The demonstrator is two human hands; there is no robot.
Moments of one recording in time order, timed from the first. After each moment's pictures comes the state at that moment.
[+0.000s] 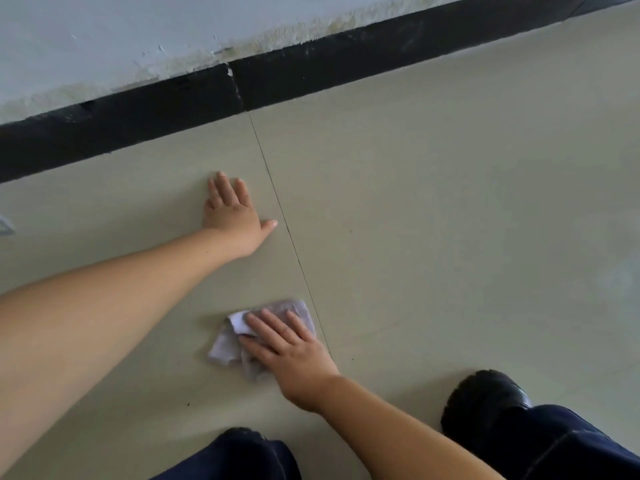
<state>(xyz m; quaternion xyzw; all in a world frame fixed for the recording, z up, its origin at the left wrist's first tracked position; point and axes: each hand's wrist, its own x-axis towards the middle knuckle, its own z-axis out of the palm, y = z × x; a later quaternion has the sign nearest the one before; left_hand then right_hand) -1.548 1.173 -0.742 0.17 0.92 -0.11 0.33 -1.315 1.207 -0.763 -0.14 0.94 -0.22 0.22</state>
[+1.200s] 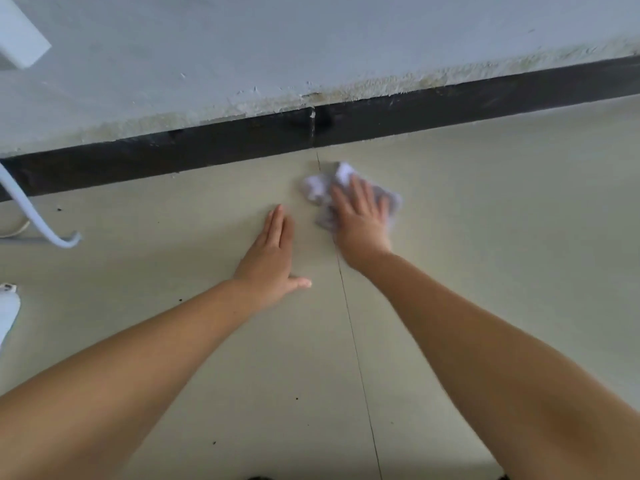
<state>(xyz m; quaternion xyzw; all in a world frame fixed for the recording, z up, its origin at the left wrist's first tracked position) -1.554 1.131 -0.740 0.25 0.91 0.04 0.33 -1.537 1.298 -0.772 0.12 0.96 -0.18 0.15</state>
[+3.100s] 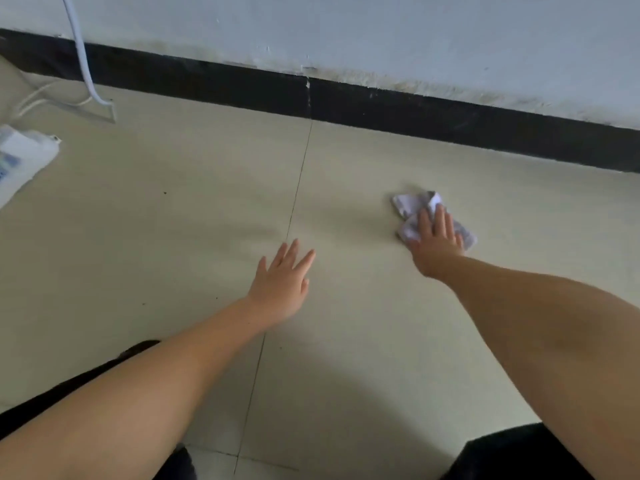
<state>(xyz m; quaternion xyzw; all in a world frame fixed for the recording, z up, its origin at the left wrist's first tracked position) -1.384 1.233 -0.715 0.08 0.93 0.08 0.36 -1.445 1.510 -0.751 0.06 0.95 -0.06 0.31</state>
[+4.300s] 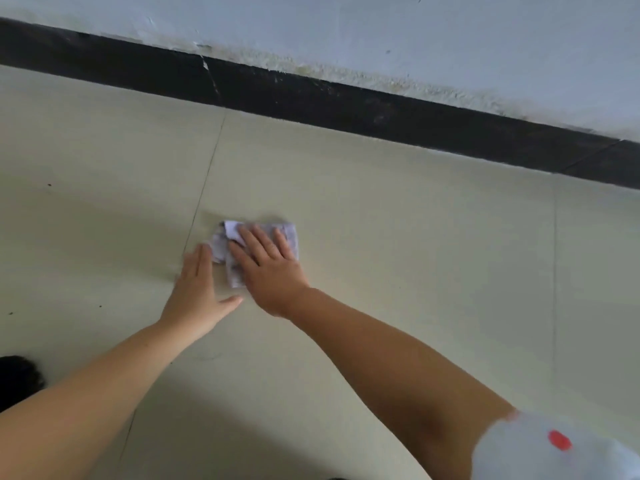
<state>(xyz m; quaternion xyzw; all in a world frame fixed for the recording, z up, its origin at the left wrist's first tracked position) -1.371 1.283 -0.746 -0.13 0.94 0.19 0.25 -1.413 1.426 -0.778 -0.32 0.92 -0.11 0.19</state>
